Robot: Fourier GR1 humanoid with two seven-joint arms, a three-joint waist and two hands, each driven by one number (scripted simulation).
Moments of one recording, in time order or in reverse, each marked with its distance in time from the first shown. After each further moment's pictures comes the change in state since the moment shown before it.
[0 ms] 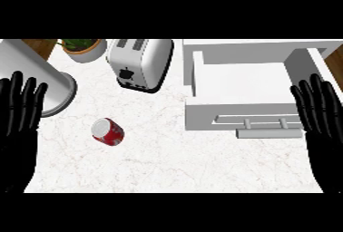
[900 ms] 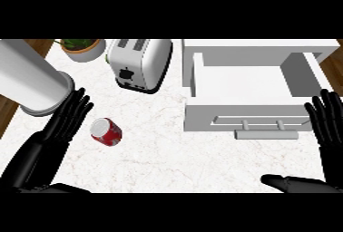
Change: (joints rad) left arm 0.039 0.063 -0.109 0.028 0.078 -0.153 0.255; right arm 0.110 0.009 -0.092 -0.004 -0.002 -0.049 0.188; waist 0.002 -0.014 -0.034
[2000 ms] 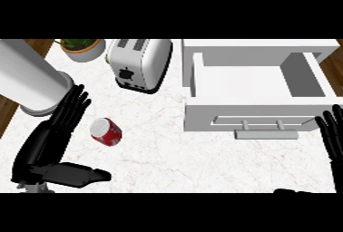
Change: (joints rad) left arm -0.044 -0.036 0.101 0.181 -0.009 -0.021 -0.033; right arm 0.110 0.024 -0.080 0.001 -0.039 0.097 -0.092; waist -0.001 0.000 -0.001
